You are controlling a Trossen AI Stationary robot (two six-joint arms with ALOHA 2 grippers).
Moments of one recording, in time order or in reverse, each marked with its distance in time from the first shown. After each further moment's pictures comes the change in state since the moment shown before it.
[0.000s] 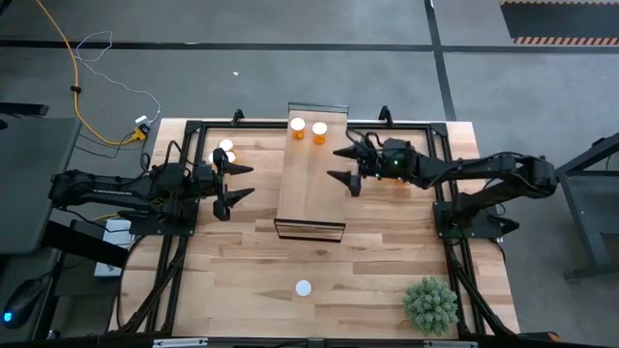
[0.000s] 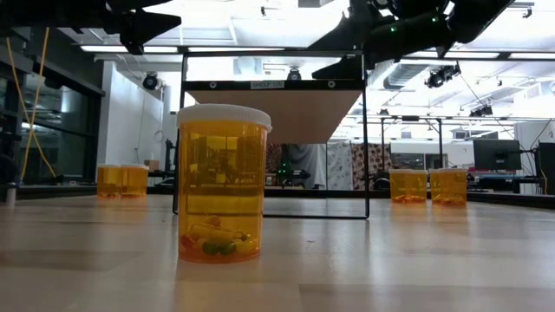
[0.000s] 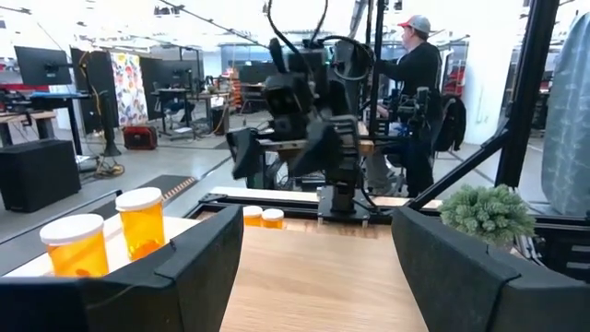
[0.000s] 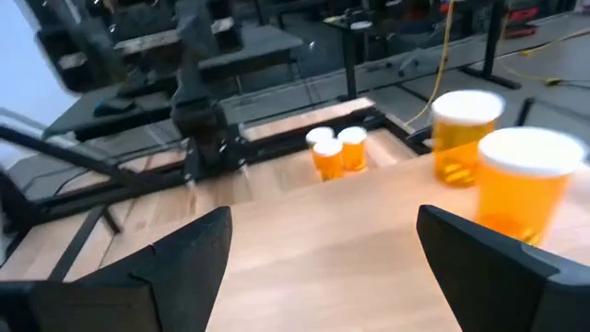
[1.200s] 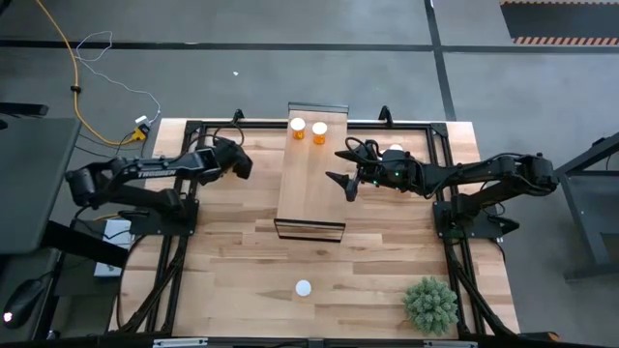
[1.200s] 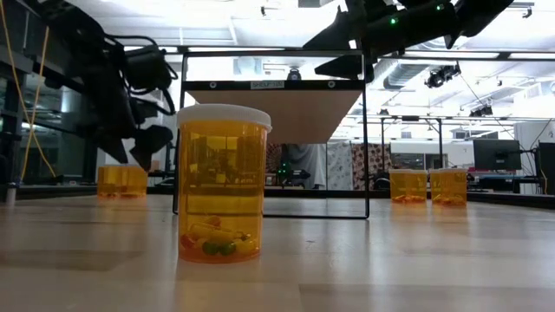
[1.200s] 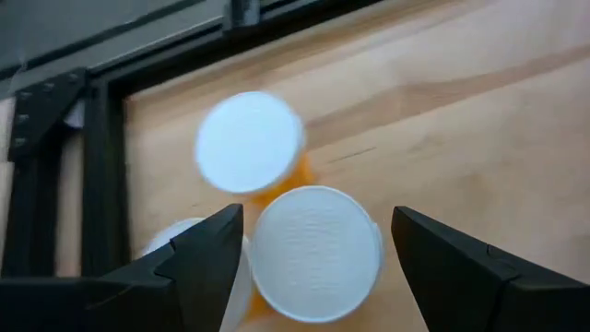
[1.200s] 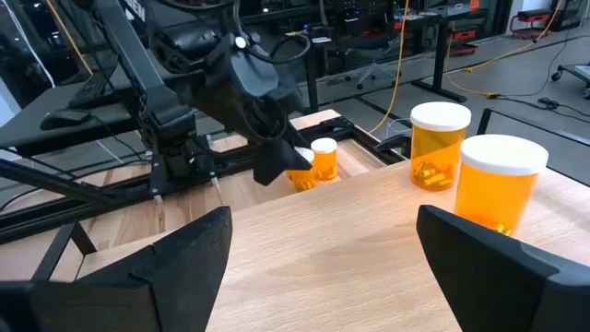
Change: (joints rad) left arm 0.533 0.656 0.173 -0.707 -0.446 -0.559; right arm 0.109 0.000 0.000 0.021 0.245 0.004
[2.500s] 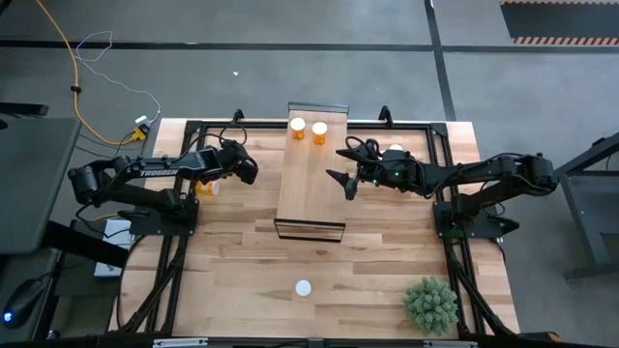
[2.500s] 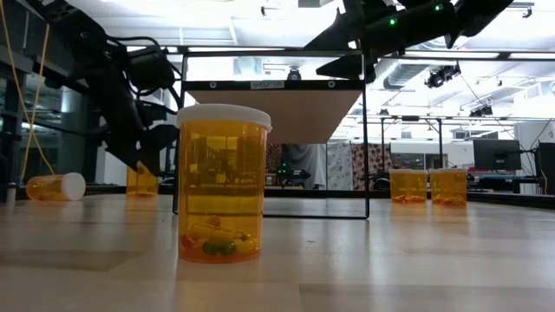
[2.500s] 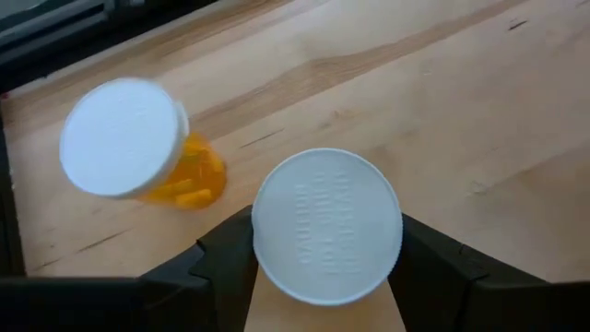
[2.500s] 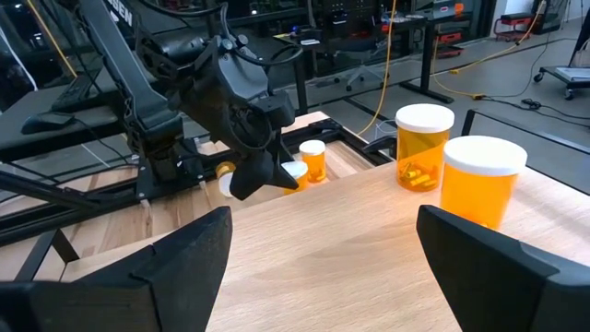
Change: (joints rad) left arm -0.003 0.022 -0.001 0.076 0.175 0.081; right arm 0.000 0.000 0.001 0.000 0.035 0.000
